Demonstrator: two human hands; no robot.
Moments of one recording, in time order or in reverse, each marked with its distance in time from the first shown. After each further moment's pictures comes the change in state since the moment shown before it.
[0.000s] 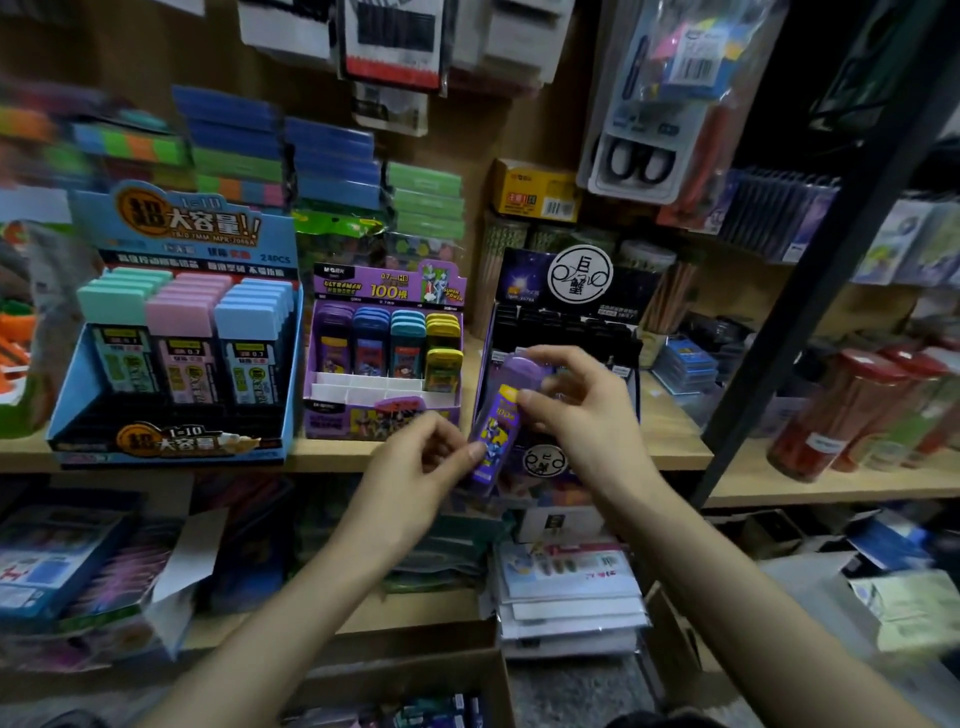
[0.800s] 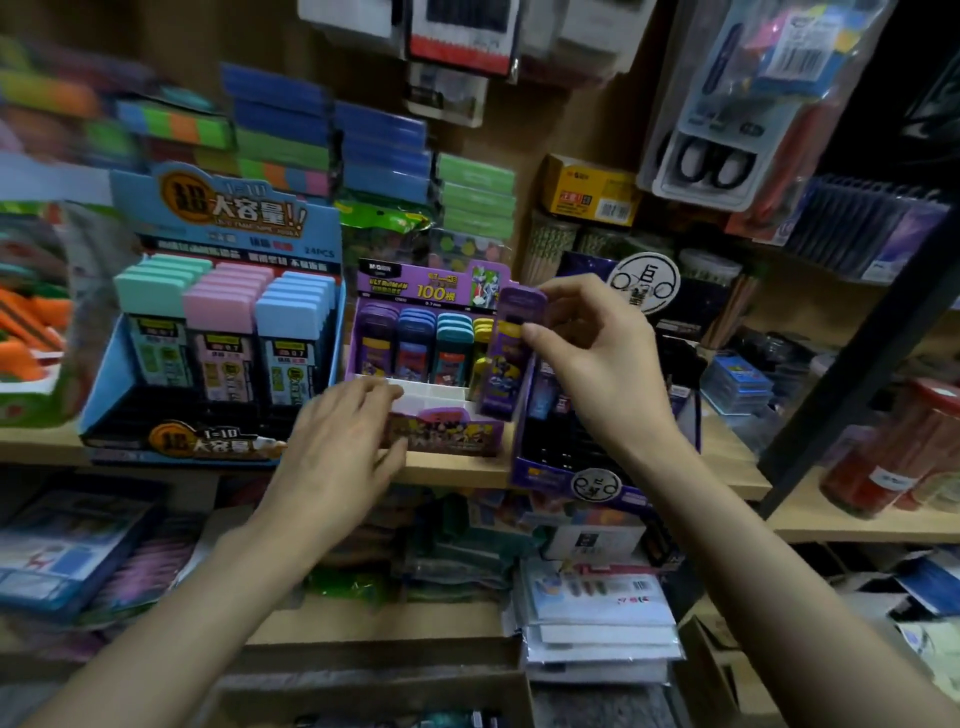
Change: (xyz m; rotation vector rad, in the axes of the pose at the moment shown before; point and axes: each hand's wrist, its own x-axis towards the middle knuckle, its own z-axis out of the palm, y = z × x) left_hand 0.021 -0.028 -0.078 0.929 0.052 0.131; right_hand 0.051 -0.023 0.032 -0.220 0.022 -0.386
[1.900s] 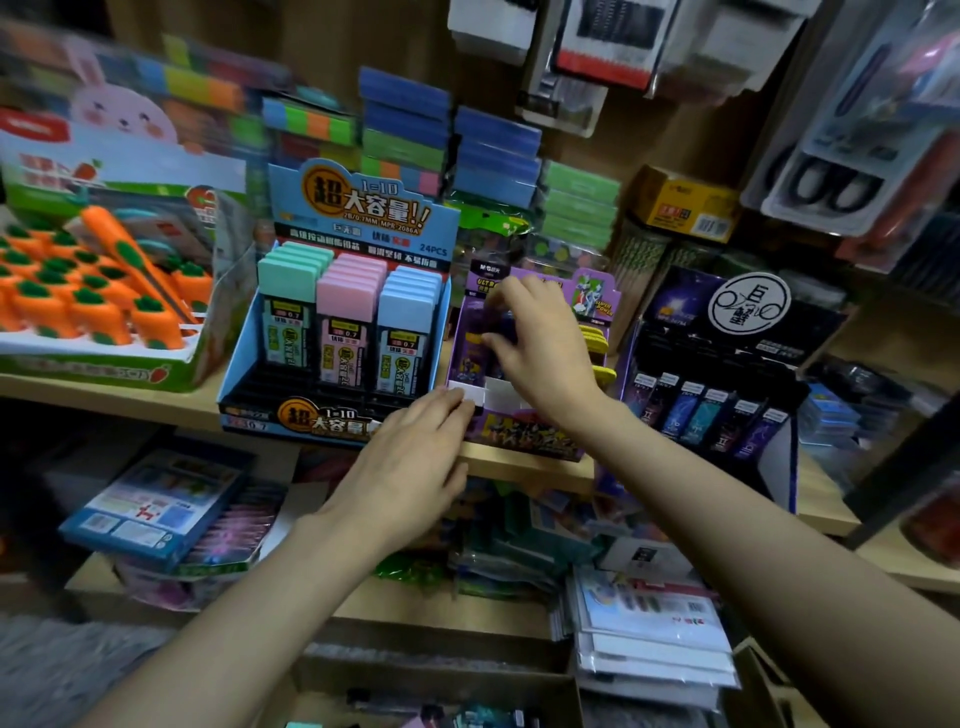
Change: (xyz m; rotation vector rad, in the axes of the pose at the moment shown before) left_hand -0.017 -0.033 0.001 -0.010 -0.111 0.114; right_hand 0.033 0.007 0.116 -0.594 -0.218 -0.266
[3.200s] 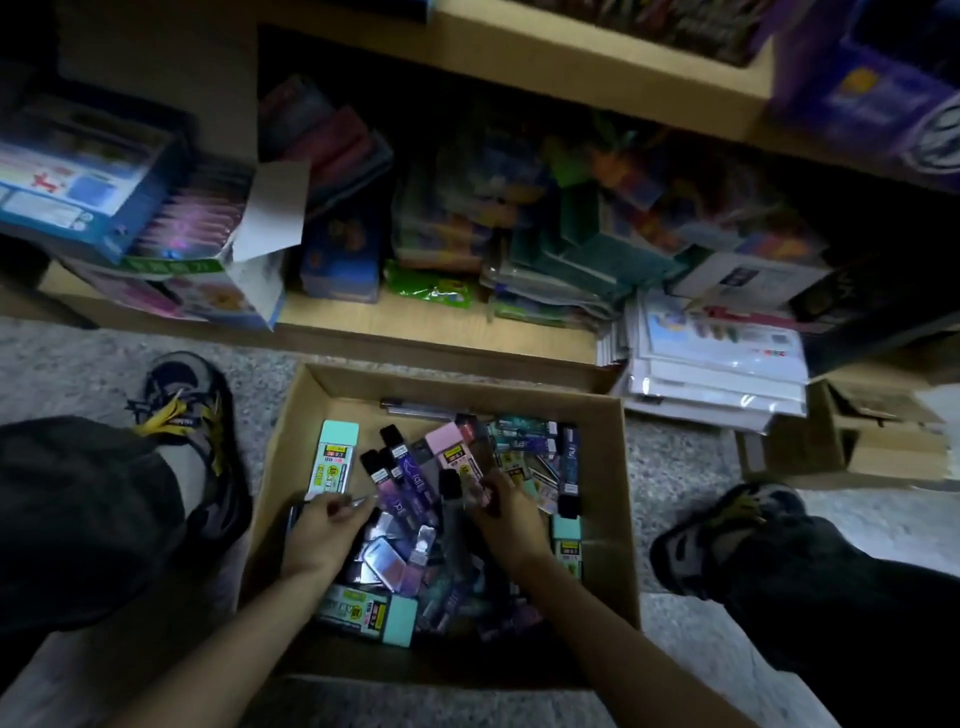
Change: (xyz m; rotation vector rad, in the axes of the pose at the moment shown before) left_hand -0.282 -0.043 0.278 -0.778 -0.370 -1.450; right_hand -0.411 -0.038 0.204 0.492 -0.940 0.923
